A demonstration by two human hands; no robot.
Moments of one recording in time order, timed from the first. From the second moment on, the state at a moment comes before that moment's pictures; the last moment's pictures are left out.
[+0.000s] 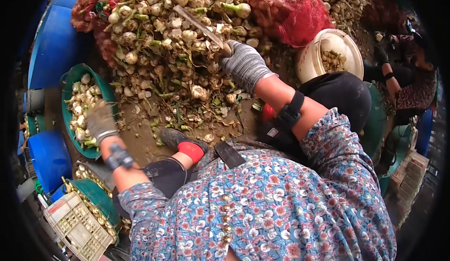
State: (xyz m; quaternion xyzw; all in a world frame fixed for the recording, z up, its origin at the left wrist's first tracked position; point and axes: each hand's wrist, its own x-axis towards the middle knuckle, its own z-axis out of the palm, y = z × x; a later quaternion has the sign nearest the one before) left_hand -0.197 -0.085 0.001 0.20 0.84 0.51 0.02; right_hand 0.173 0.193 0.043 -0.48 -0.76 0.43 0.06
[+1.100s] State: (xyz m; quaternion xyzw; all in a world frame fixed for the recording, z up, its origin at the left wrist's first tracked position) left_hand -0.008 -0.007 -0.024 0.39 0.65 0.55 0.36; right_hand 0.173 0.139 0.055 -0.17 -0.95 0.26 -0.06
